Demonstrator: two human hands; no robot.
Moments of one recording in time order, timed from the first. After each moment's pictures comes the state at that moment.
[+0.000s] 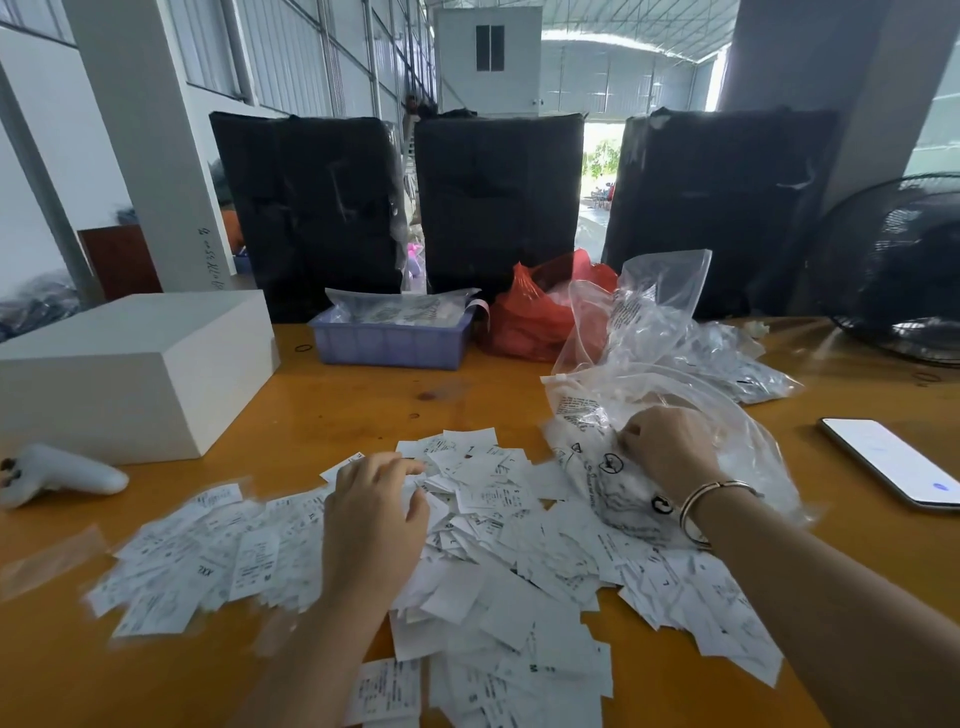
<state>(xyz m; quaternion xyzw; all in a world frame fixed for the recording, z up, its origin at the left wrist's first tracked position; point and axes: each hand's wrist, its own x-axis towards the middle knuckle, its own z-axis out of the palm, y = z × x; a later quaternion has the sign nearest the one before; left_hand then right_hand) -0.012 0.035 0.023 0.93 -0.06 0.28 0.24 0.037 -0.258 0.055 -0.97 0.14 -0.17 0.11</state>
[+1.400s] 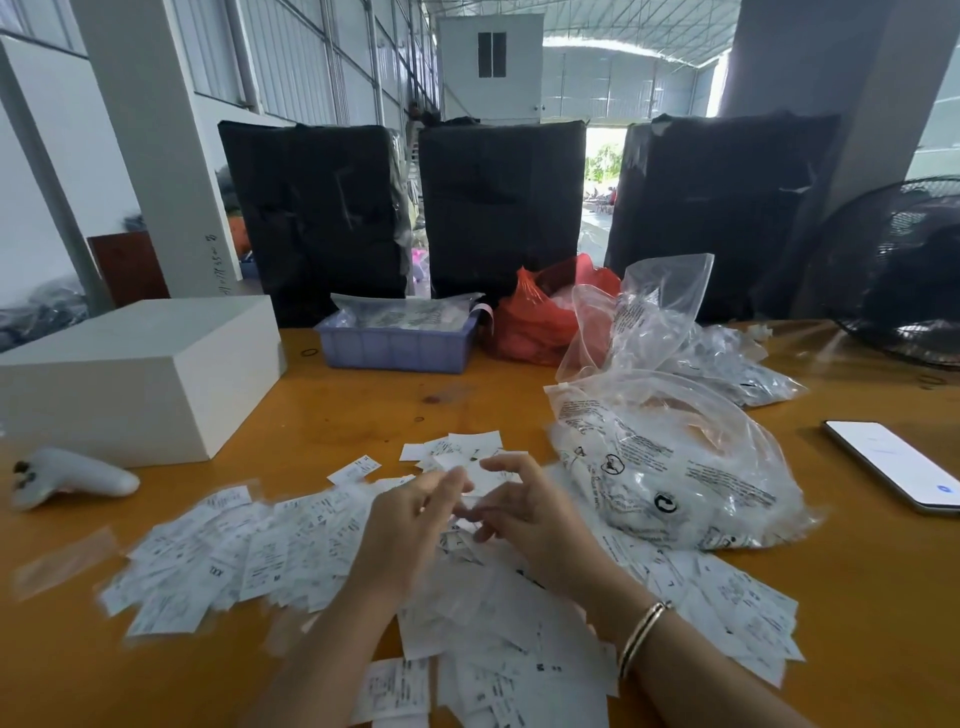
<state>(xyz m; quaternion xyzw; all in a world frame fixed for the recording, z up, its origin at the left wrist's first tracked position) -0.022 0.026 0.029 0.83 -0.16 0.14 0.51 -0.034 -0.133 0.029 -0.78 -0.15 -0.06 0.60</state>
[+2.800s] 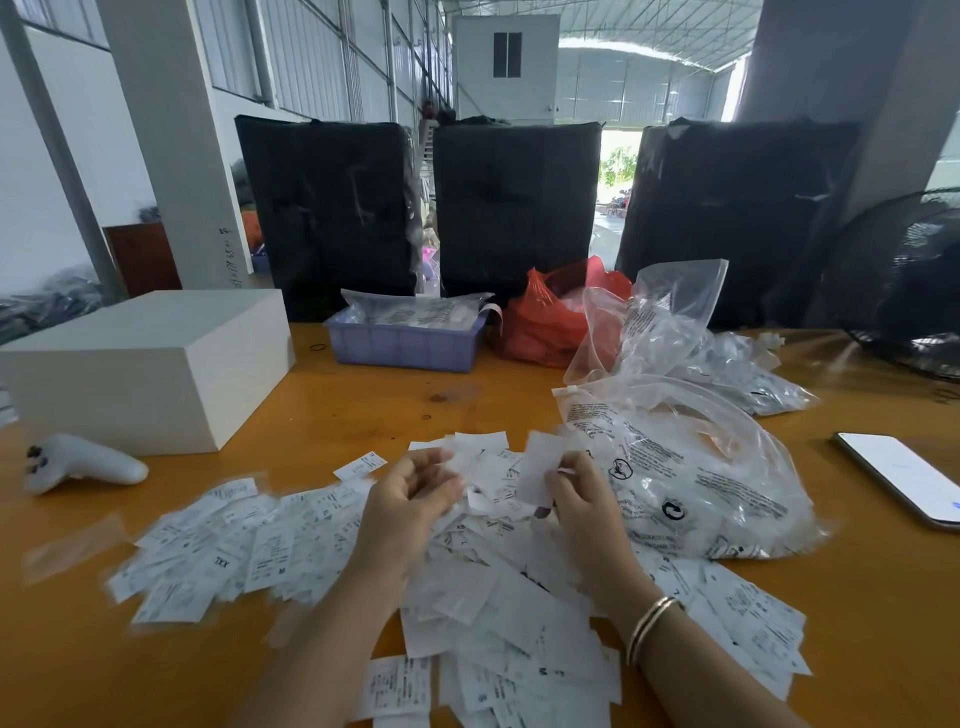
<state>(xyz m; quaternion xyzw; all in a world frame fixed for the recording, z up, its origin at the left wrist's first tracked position) -0.011 0.026 0.025 0.68 -0.03 0.08 0.73 -0.021 -0.150 0.021 -0.74 0.02 -0.15 0.65</state>
